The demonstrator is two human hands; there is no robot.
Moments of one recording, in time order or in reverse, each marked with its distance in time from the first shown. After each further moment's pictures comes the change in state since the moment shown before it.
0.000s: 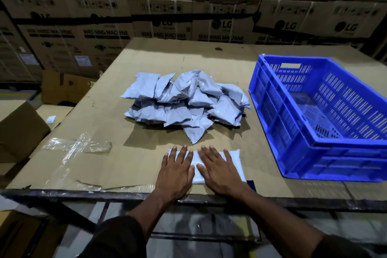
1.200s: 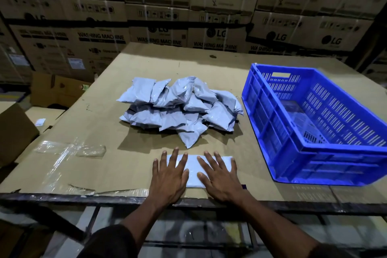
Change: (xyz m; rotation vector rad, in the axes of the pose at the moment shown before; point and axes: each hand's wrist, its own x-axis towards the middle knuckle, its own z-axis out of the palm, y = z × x) left_hand -0.010 -0.002 0.003 -0.028 -0.044 -0.084; right_hand -0.021 0.014 -0.002 0.043 -0.110 0.070
